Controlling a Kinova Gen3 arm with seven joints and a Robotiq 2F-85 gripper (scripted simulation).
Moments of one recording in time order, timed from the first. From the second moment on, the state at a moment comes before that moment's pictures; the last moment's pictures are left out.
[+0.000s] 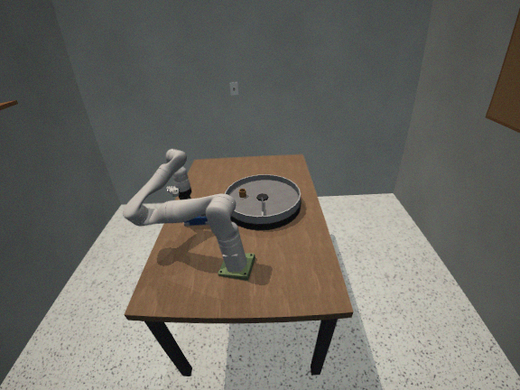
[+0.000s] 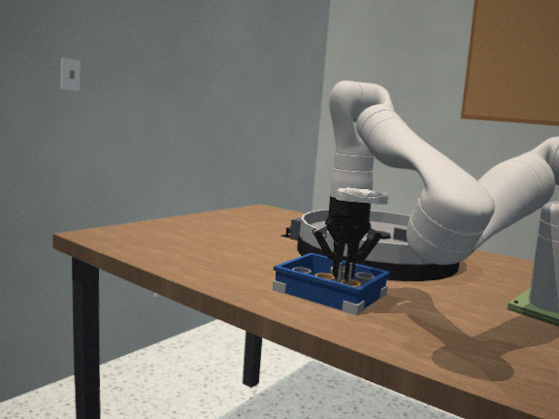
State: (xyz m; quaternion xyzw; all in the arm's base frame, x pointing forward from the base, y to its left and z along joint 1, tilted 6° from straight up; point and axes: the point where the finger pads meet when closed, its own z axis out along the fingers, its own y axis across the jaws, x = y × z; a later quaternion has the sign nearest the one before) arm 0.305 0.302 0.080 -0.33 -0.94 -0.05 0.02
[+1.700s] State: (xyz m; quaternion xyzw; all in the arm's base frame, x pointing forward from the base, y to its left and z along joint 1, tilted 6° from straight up) arm 0.306 0.304 0.056 -0.33 -0.94 -0.05 0.02
